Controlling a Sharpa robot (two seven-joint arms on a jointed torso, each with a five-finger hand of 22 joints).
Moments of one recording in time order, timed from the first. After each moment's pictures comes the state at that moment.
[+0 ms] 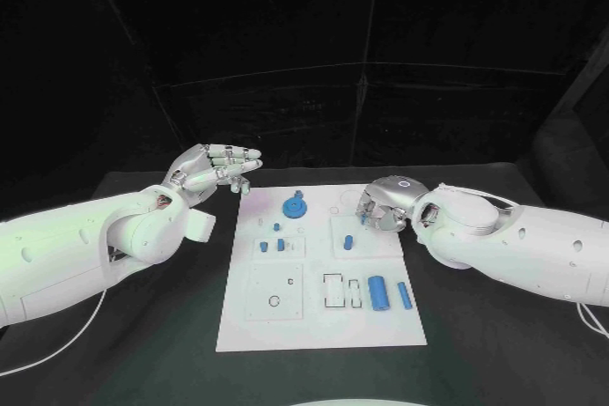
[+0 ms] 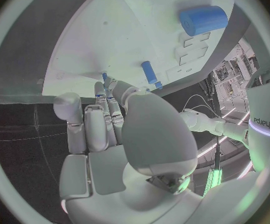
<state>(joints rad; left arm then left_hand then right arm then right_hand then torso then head) 1.28 -0.89 -0.13 1.45 -0.03 -0.14 0.48 1.37 -0.13 0.41 0.00 0.11 1.00 0.19 0.14 0.07 1.09 0.12 0.19 0.08 1.20 0.03 1.01 0.49 0.18 1.16 0.12 0.67 0.72 1.25 -0.79 -0.14 1.47 -1.66 -0.27 -0.17 1.43 -0.07 0.44 -0.02 0.14 1.13 0.15 0.08 0.08 1.21 0.08 0.10 0.07 1.47 0.00 1.37 1.23 0.12 1.23 0.10 1.25 0.91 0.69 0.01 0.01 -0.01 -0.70</state>
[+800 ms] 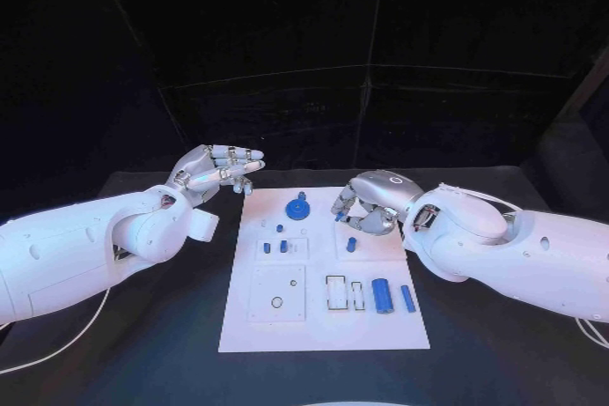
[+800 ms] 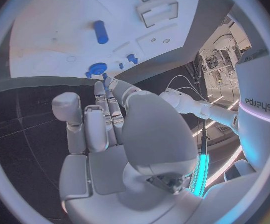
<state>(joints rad) 1.28 -0.89 -0.13 1.43 -0.03 -0.14 0.48 1.37 -0.13 0.41 0.00 0.11 1.00 0.19 0.14 0.07 1.09 0.12 0.19 0.08 1.20 0.03 1.01 0.49 0.18 1.16 0.12 0.67 0.71 1.25 -0.82 -0.08 1.70 -1.62 -0.34 -0.18 1.43 -0.07 0.44 -0.03 0.13 1.13 0.15 0.08 0.07 1.21 0.08 0.10 0.07 1.47 0.00 1.38 1.24 0.12 1.23 0.10 1.26 0.91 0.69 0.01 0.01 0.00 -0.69</state>
